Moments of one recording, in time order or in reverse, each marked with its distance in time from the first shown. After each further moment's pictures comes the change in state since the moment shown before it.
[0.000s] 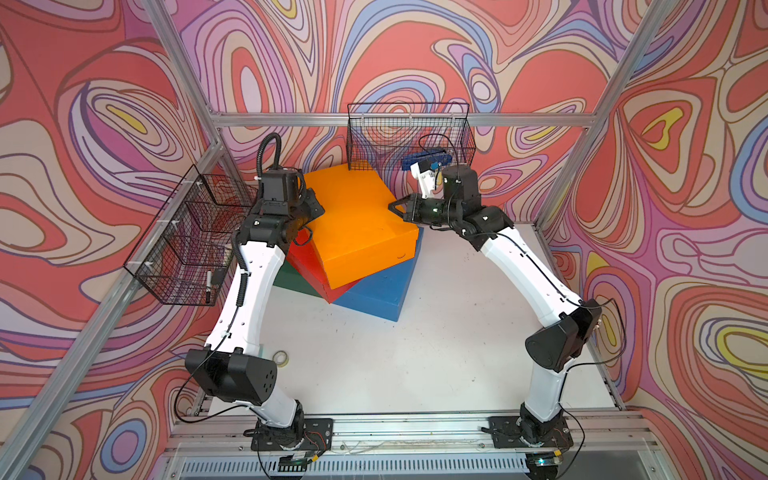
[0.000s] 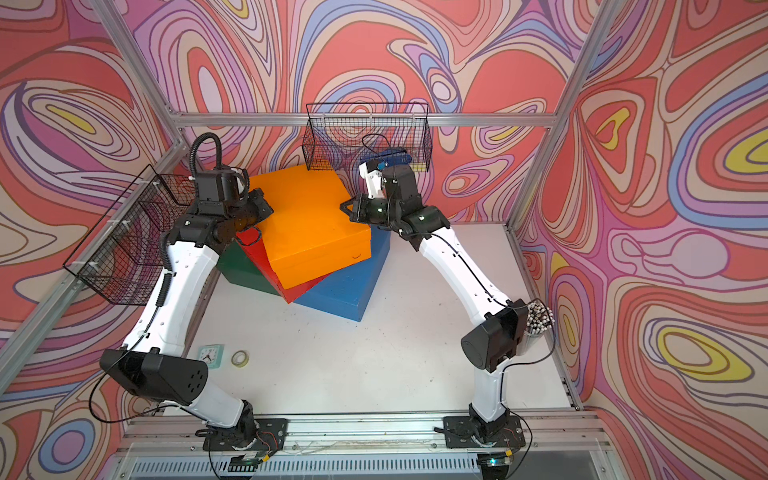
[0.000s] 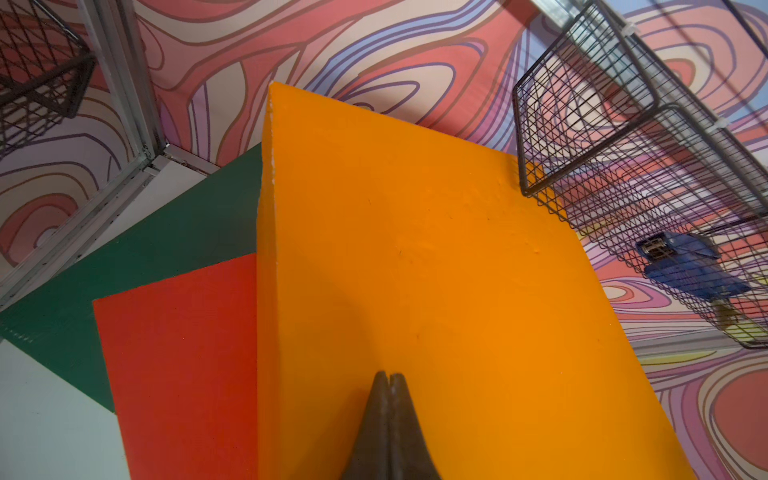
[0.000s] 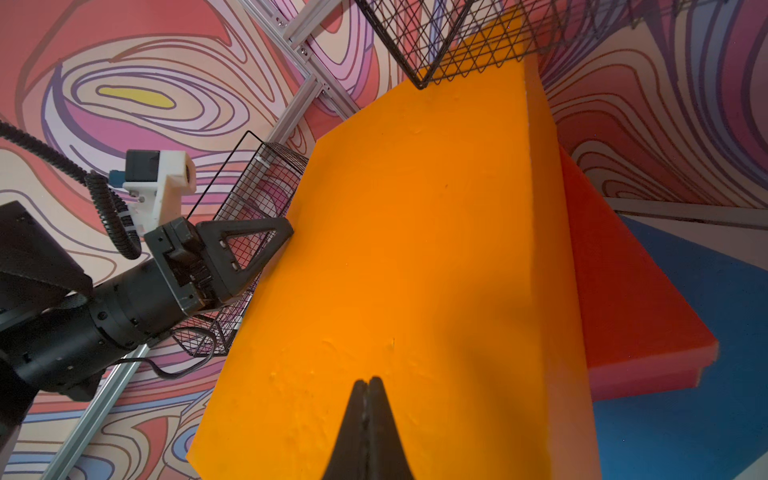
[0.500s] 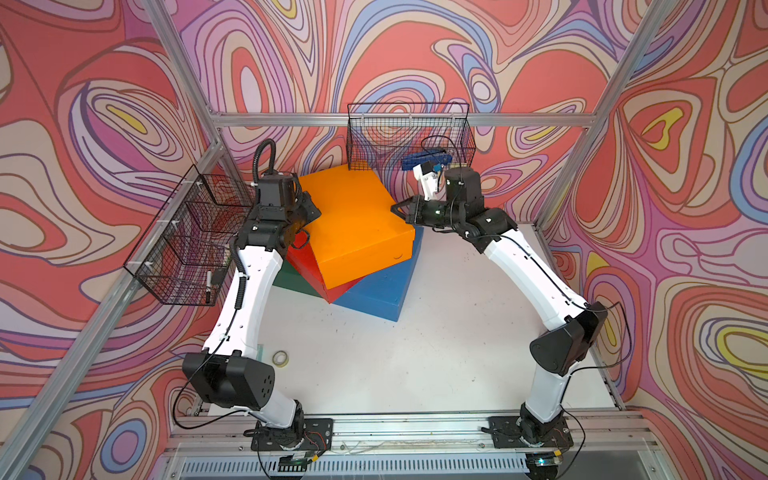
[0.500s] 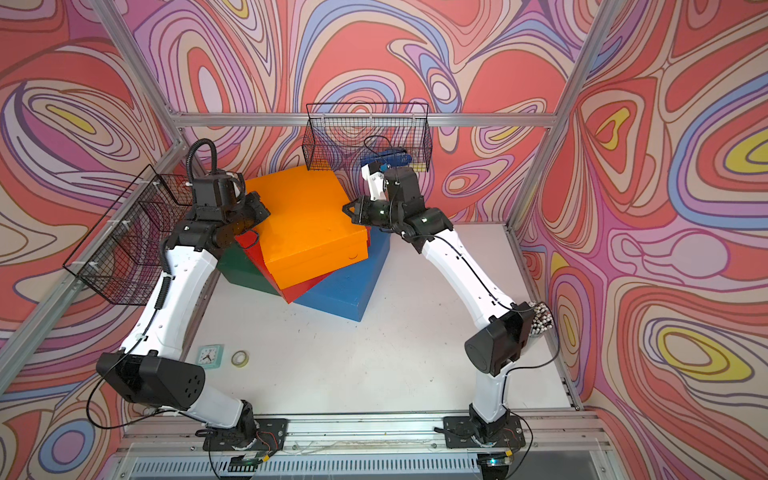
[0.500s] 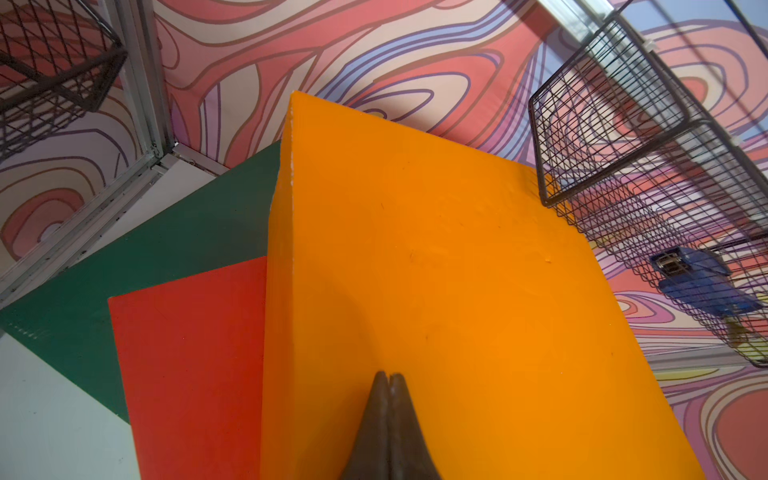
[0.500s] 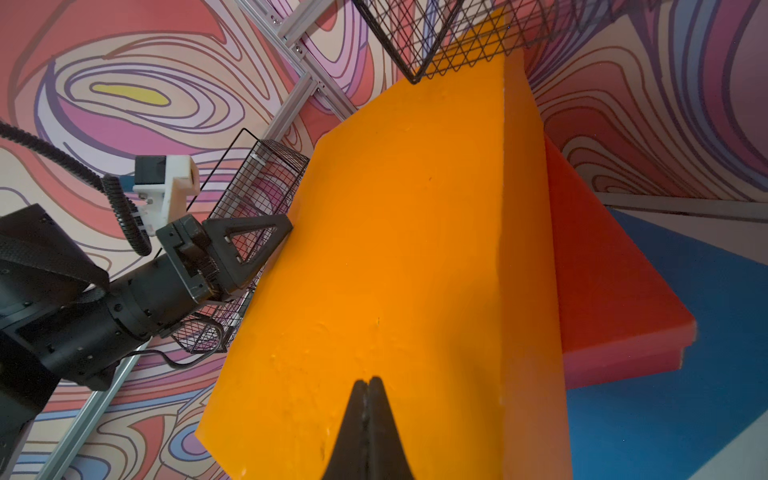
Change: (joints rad) left arm 0.027 -0.026 -0.053 0.042 0.012 -0.018; right arm 0.000 -0.045 -0.040 -0.005 0.016 -0.006
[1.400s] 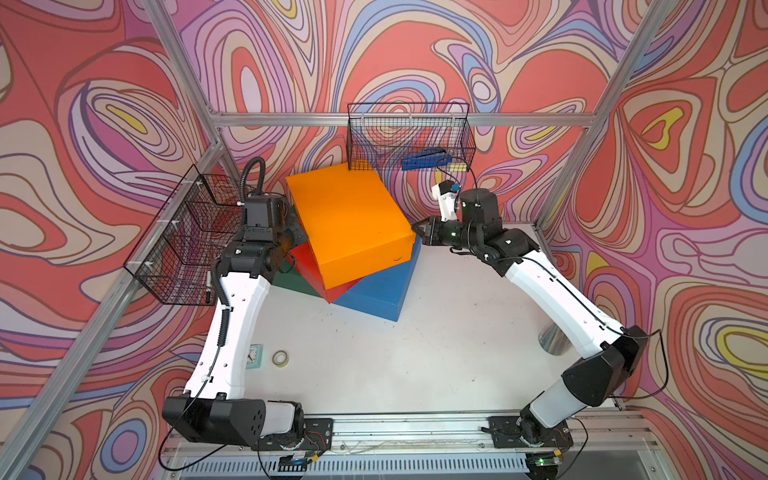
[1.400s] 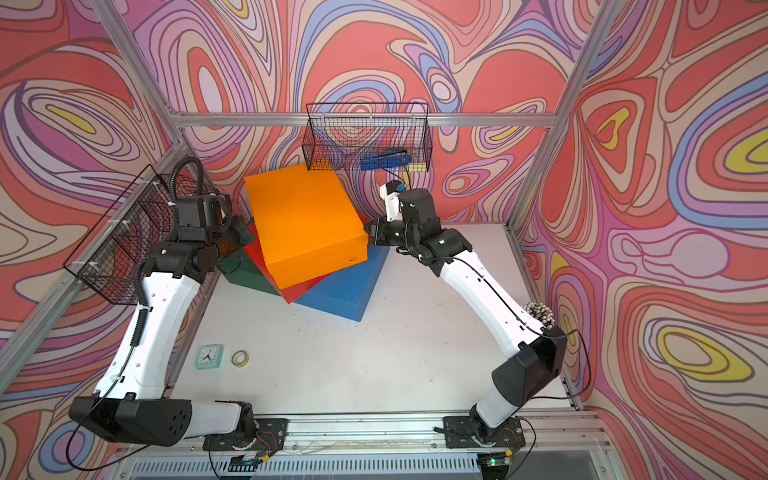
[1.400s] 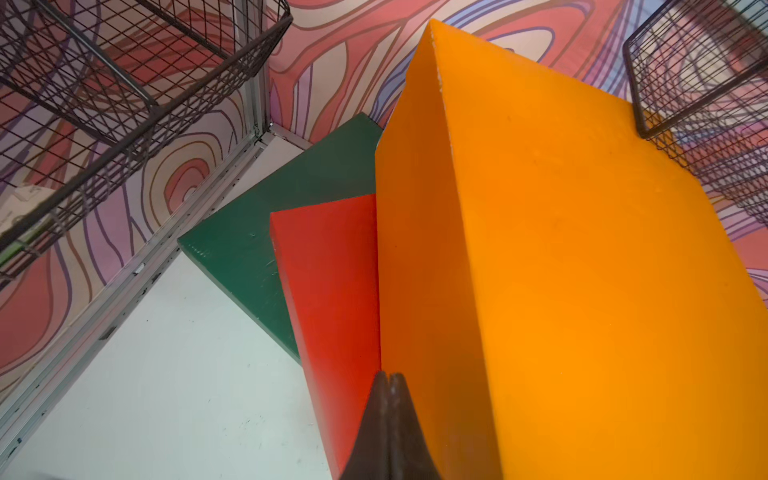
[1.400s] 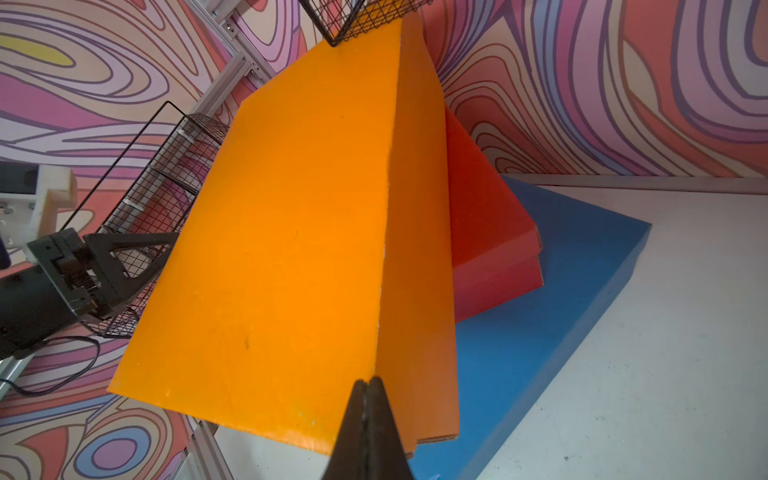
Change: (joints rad) left arm 0.021 -0.203 -0.175 -0.134 -0.117 0.064; right arm 0.007 -0.238 -0.351 0.021 0.168 -0.093
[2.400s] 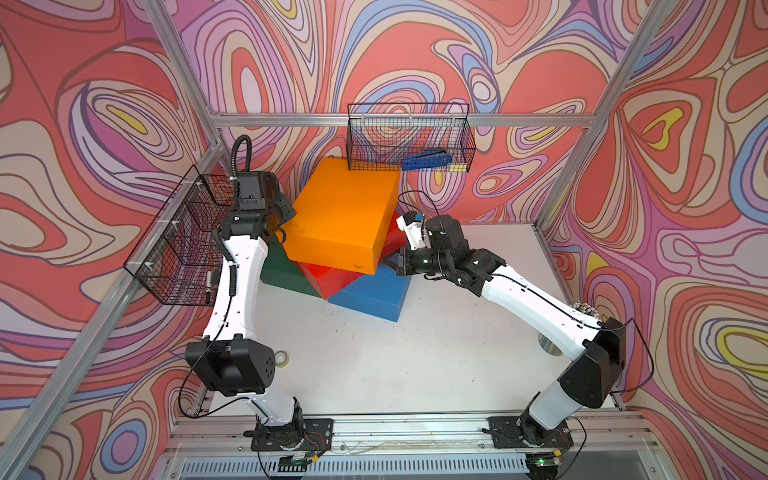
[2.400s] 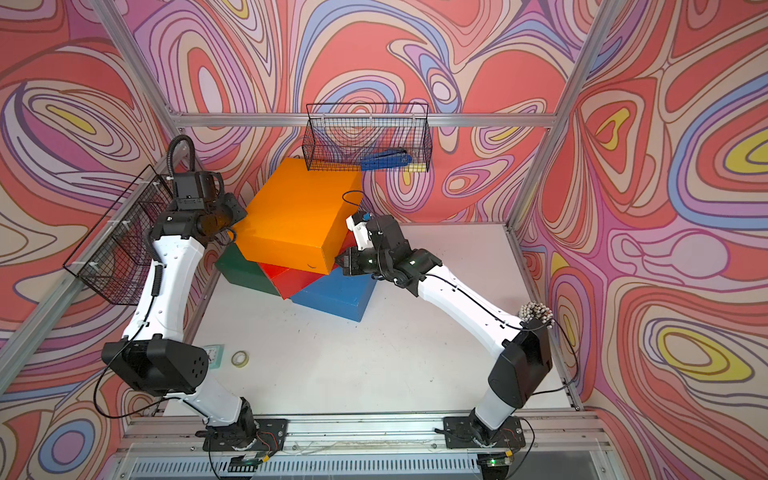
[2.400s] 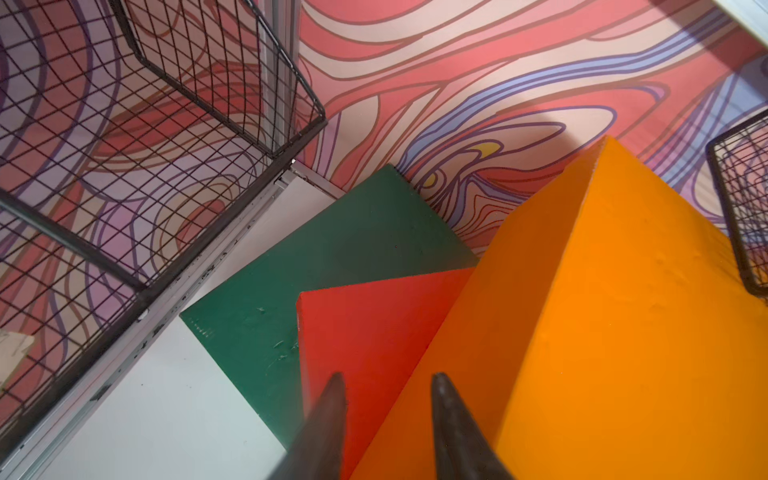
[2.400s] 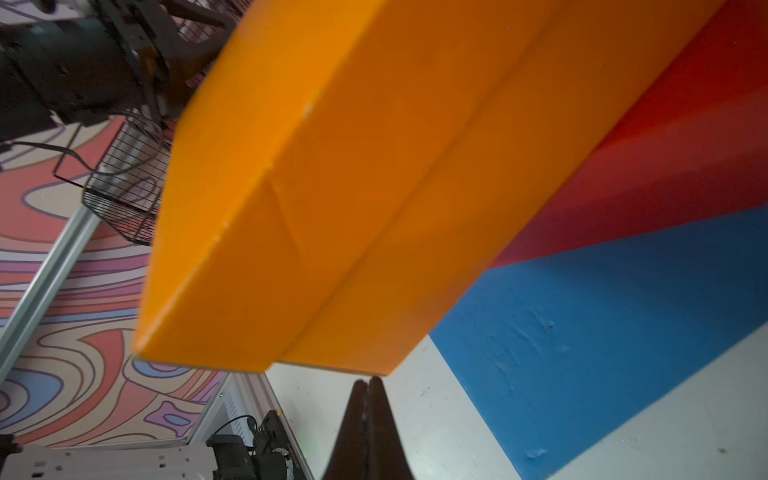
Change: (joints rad) left arm 0.126 0.281 0.256 0.028 0.032 0.016; right arm 0.164 0.013 -0.169 0.087 -0.043 0.053
